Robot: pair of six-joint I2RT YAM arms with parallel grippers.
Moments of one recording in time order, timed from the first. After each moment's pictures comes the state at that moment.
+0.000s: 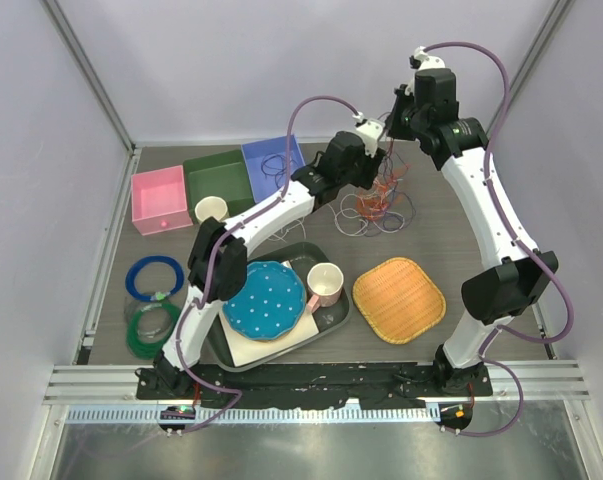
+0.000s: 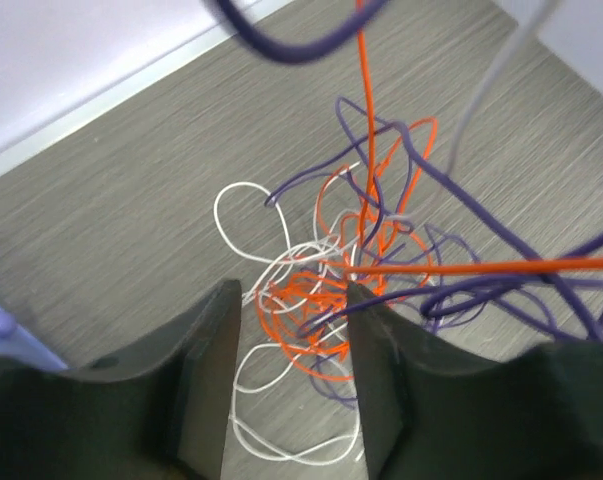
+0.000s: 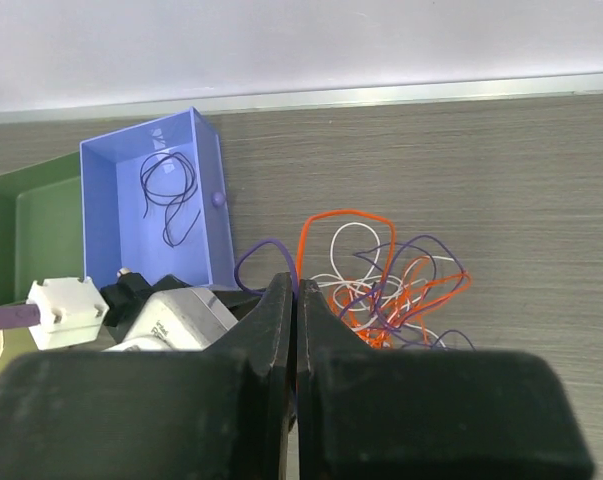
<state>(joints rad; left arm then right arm) -0.78 2.25 2.09 -0.19 -0.07 -0.08 0.27 1.73 1.96 -0.67 0.08 0.27</state>
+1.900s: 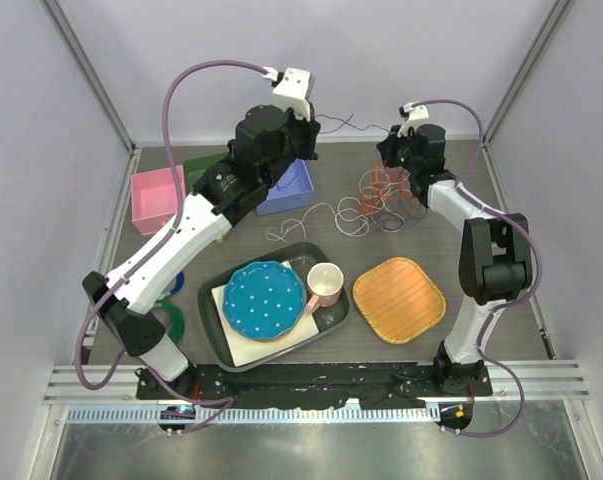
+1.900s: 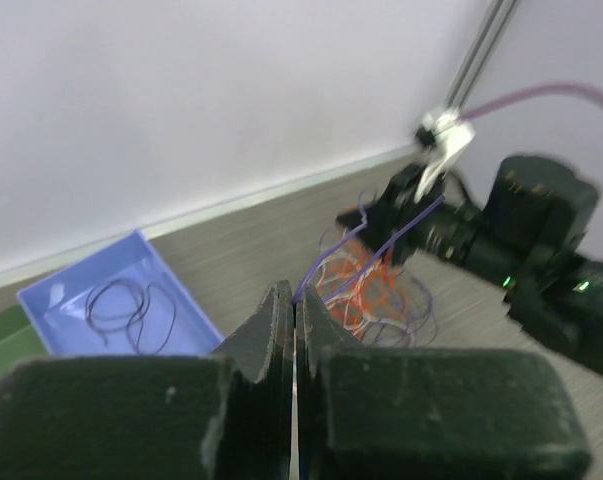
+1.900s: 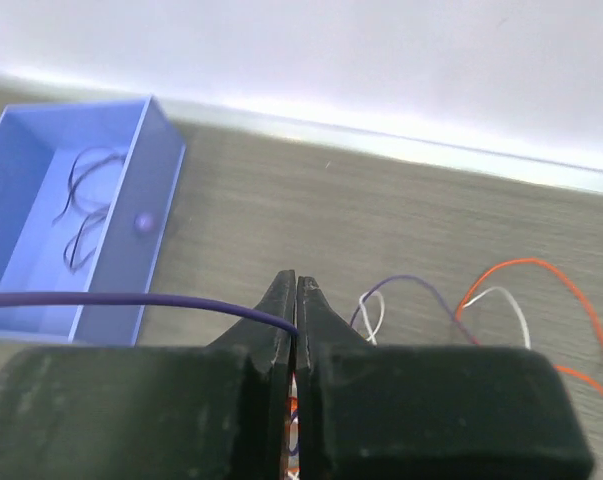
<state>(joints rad) -0.78 1.63 1.89 -0.30 -0.29 -0.14 0.12 1.86 1.32 0.29 -0.28 0.08</state>
